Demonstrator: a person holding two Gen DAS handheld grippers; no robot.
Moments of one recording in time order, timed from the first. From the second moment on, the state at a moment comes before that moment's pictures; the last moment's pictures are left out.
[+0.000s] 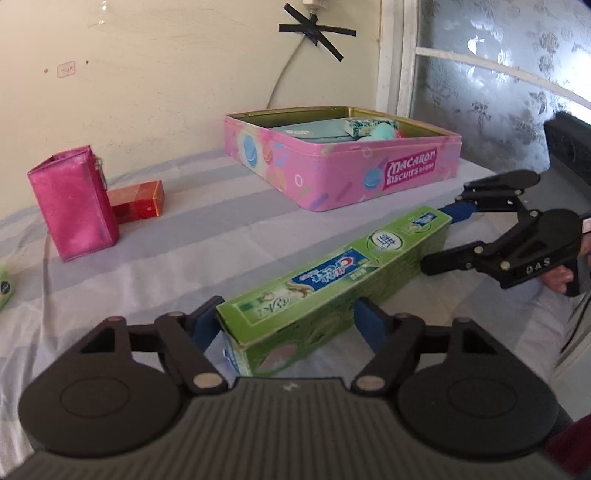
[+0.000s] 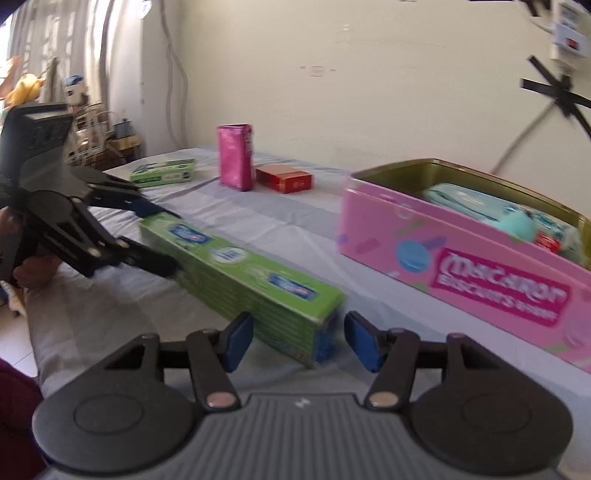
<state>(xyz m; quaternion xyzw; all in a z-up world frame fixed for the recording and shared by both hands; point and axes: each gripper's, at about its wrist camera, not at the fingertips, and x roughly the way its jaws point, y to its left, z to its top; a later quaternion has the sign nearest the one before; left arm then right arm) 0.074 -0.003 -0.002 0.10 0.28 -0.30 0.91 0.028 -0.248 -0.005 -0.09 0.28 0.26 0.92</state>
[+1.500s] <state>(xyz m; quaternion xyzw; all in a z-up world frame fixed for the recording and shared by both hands) 0.257 -0.196 0.083 0.09 0.24 -0.30 0.92 0.191 -0.398 0.084 -0.04 0.26 0.01 0.96</state>
